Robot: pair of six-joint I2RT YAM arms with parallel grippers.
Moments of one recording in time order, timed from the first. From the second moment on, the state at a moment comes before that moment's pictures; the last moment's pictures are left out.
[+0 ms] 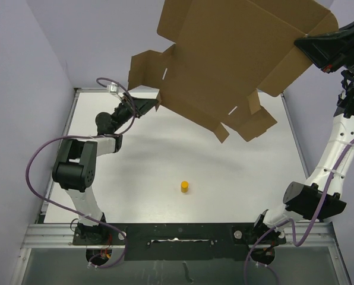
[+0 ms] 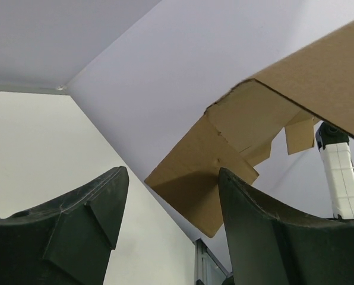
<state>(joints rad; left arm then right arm) -0.18 1.85 0.94 1.44 0.70 -1.38 -0.48 1.54 2.07 0.76 -1.26 1.35</state>
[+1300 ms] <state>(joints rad) -0.17 1.82 0.66 1.44 0.53 -1.29 -0.50 1.52 1.91 0.77 -1.24 1.32</state>
